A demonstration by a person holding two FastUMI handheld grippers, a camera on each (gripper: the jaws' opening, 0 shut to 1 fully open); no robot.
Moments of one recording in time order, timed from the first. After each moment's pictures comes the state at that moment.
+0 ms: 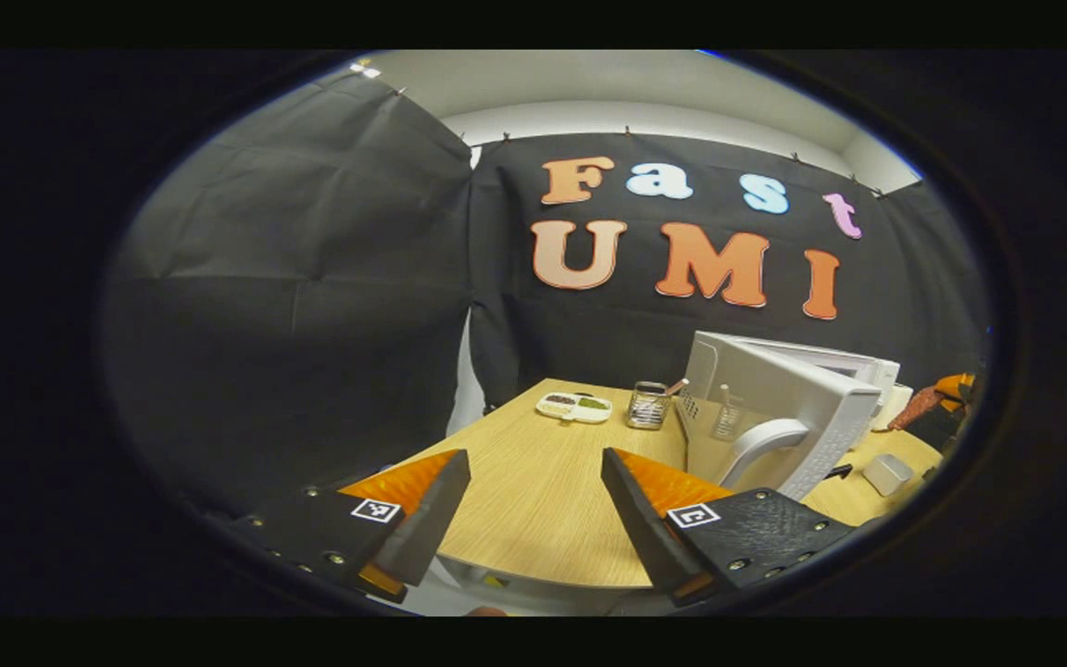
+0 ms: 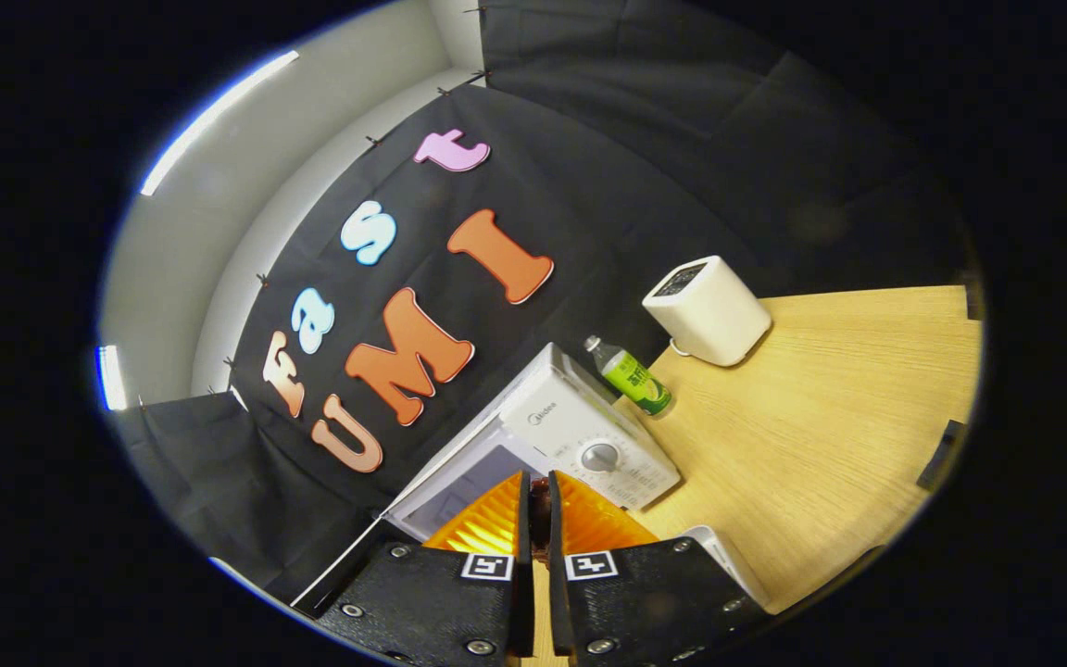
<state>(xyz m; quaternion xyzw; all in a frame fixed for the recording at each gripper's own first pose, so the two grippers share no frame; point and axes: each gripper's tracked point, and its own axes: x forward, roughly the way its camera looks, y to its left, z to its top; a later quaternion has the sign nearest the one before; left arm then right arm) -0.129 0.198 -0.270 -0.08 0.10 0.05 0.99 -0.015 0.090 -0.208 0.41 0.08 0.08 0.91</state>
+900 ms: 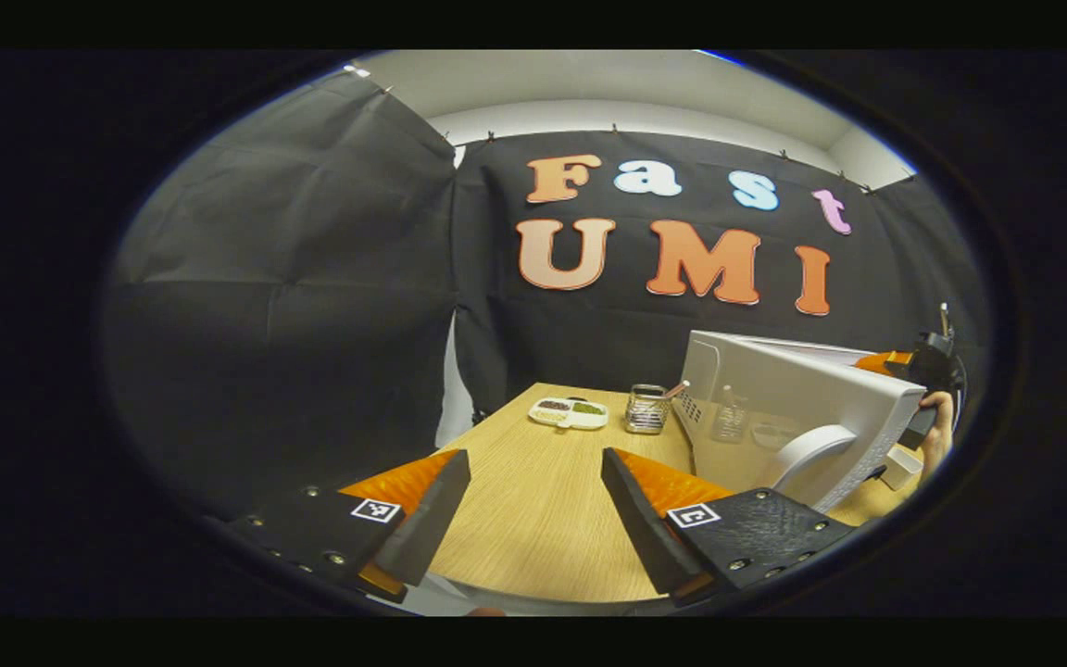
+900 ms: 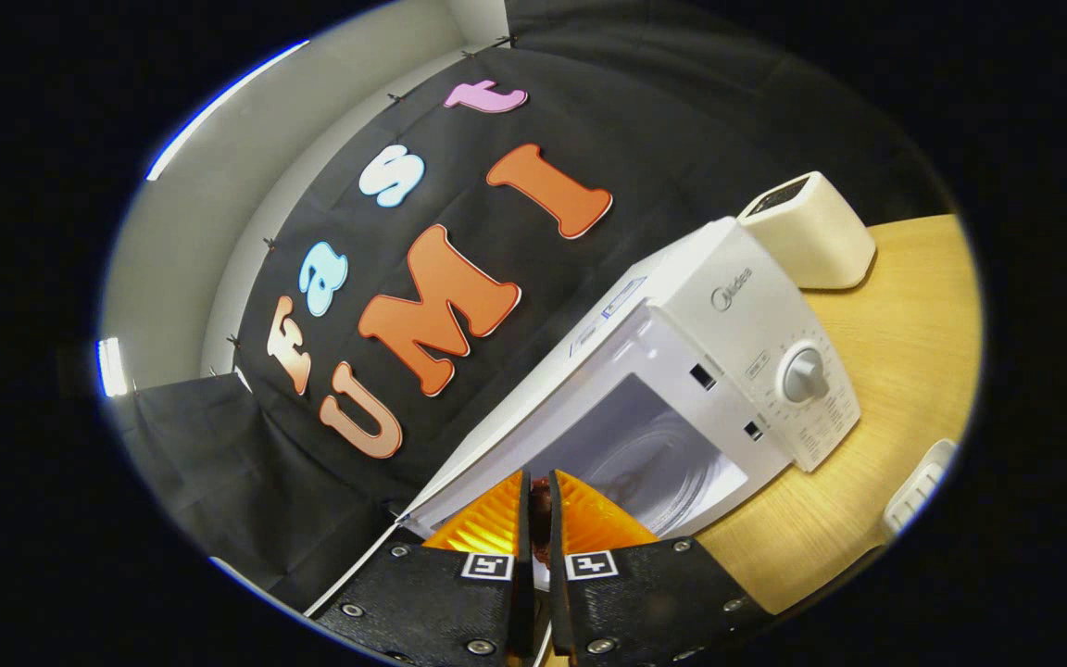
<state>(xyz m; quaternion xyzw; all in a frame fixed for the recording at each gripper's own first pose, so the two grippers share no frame) -0.090 0.209 -0.276 -0.07 0.10 0.03 0.99 0.090 0.262 -0.225 0.41 0.09 0.12 0.90</state>
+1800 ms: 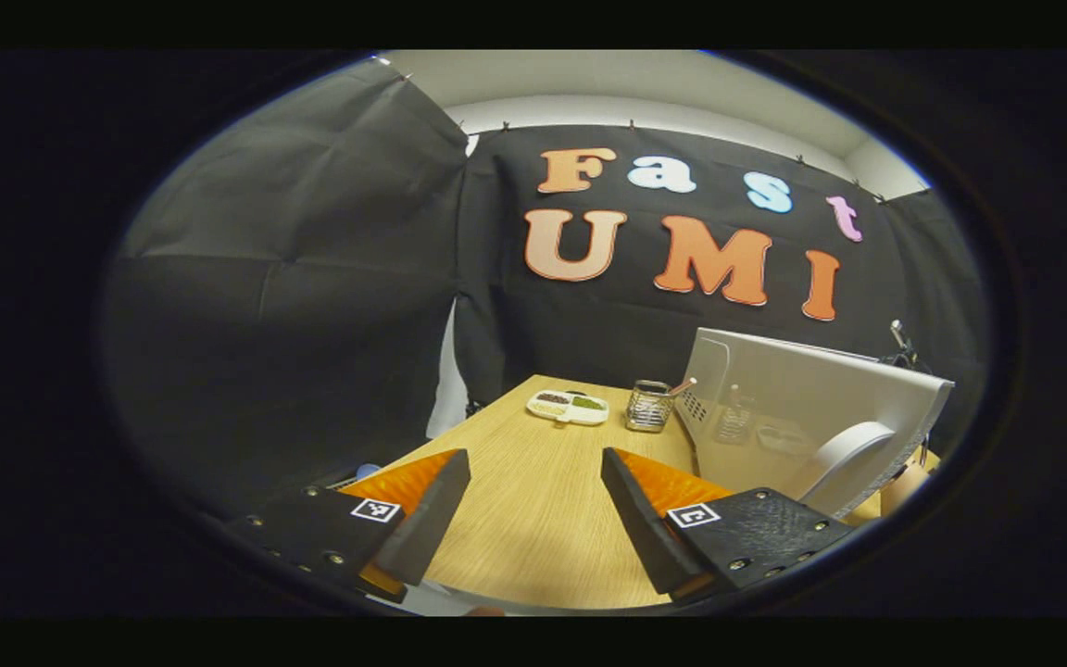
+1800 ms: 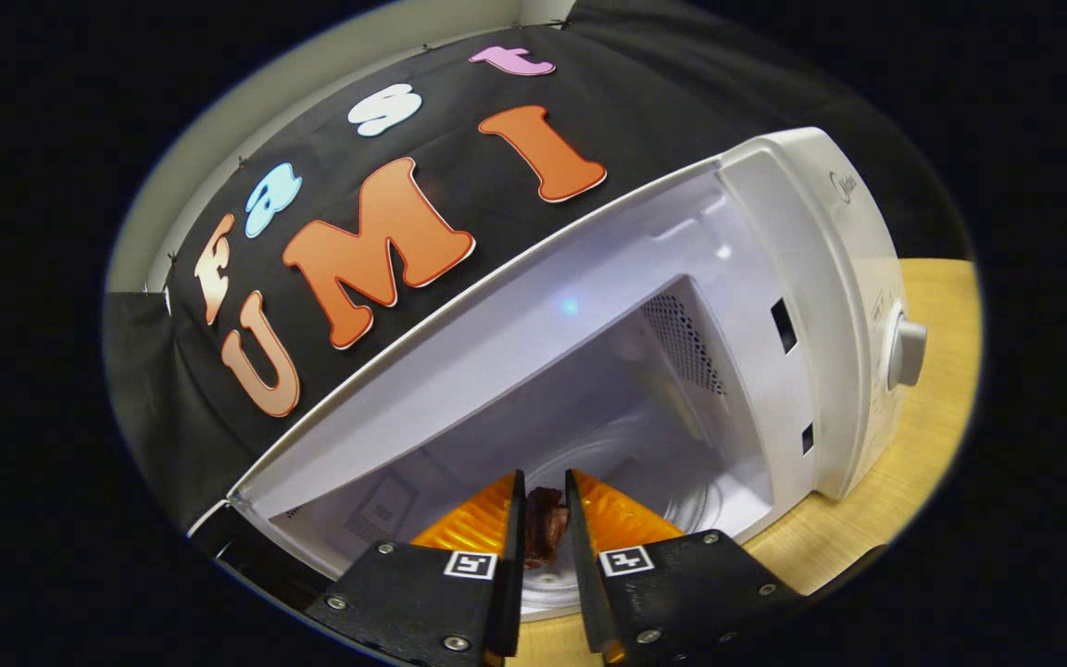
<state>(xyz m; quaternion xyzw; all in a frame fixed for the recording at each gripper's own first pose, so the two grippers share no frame) -0.074 0.216 -0.297 -0.10 0.11 0.03 0.99 0.173 0.280 -0.297 0.28 0.12 0.02 0.95</state>
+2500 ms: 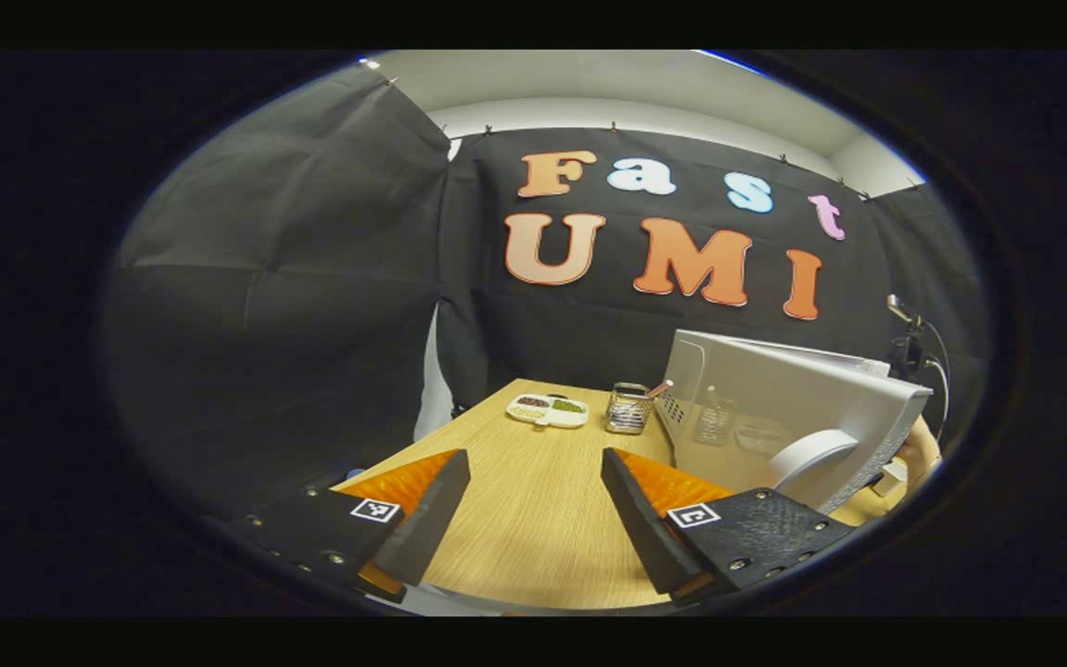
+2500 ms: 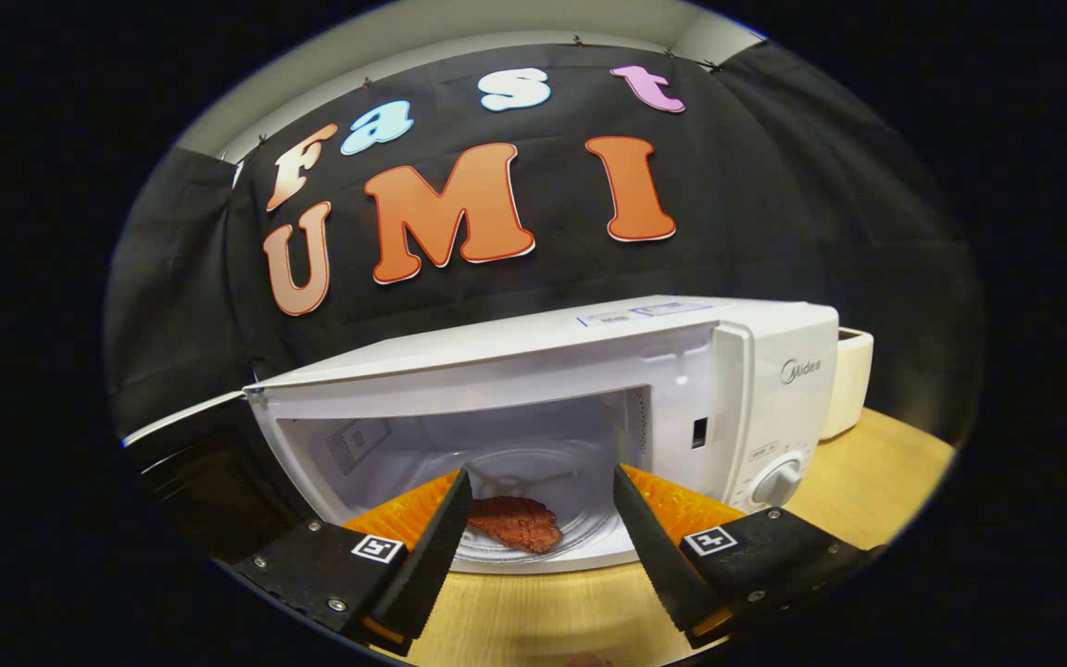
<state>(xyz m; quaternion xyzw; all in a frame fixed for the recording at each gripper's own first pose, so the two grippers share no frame) -0.079 0.188 -0.282 -0.08 0.10 0.00 0.99 0.102 0.238 -0.257 0.07 0.10 0.06 0.99</state>
